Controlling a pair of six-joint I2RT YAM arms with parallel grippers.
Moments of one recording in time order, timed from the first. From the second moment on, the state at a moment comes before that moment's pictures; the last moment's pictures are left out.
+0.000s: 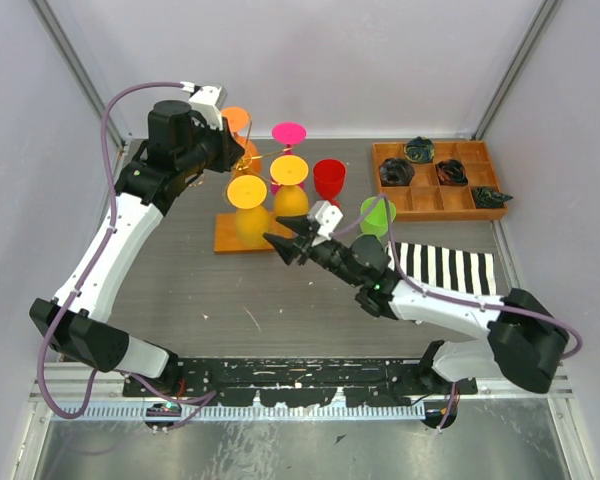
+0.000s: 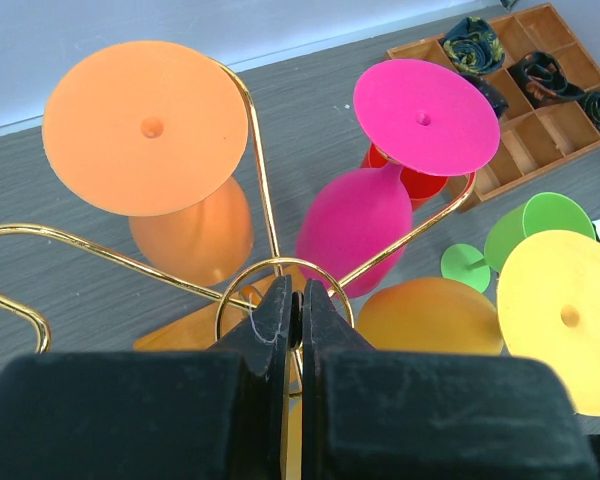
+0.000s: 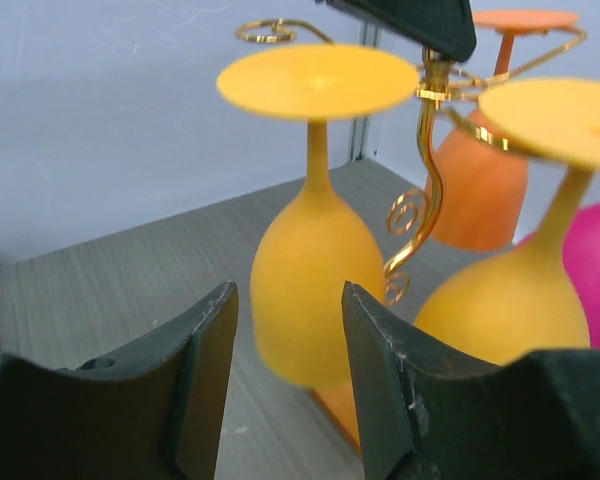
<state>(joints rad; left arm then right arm) -0.38 1.45 1.61 -0.52 0.14 -0.13 0.92 1.32 0.70 0.88 -0.07 -0.01</state>
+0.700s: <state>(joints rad) -0.38 1.48 1.67 -0.60 0.11 -0.13 0.92 0.78 0.32 0.42 0.03 0.18</state>
